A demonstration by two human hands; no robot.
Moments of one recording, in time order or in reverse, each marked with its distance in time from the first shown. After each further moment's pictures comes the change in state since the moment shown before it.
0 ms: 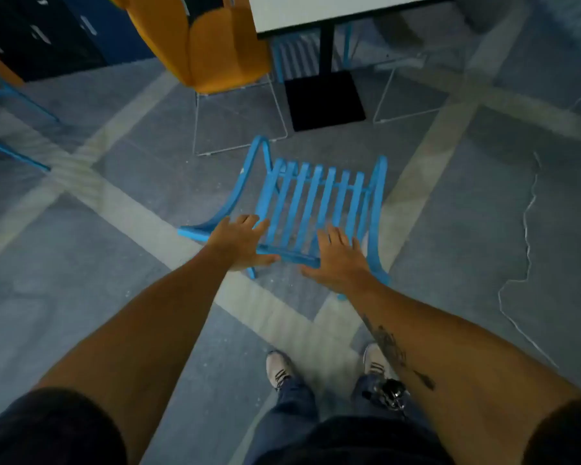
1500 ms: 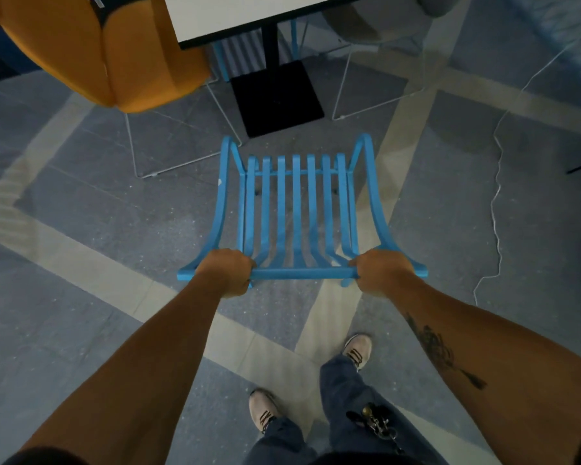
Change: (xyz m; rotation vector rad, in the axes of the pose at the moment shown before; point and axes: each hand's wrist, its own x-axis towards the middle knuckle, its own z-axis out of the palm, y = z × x) left_hand 0.197 0.013 -0.024 0.104 -0.211 0.139; right_hand 0.124 0.179 -0.083 -0.305 -0.315 0.183
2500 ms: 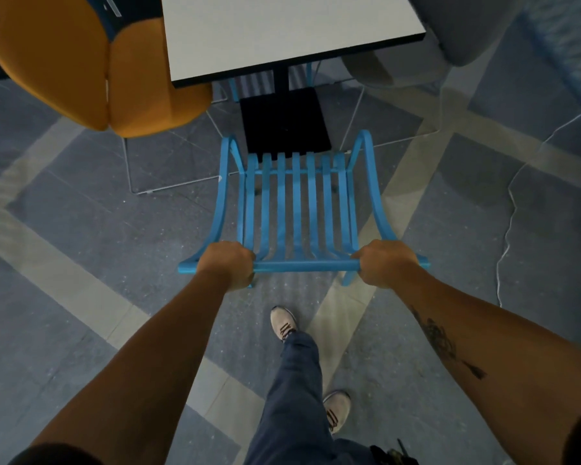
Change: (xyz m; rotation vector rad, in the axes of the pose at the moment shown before) left_hand 0.163 -0.019 -0.123 -0.087 0.077 -0.180; right_hand 0.167 0.132 -0.135 -0.171 0.092 -0.112
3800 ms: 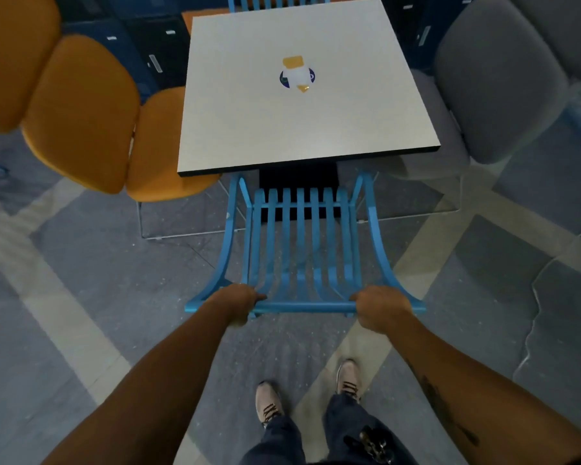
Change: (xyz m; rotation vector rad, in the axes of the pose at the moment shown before) left_hand 0.169 -0.025 -0.125 -0.311 -0.250 0.000; right_hand 0.150 0.122 -0.127 0.000 0.033 -0.116
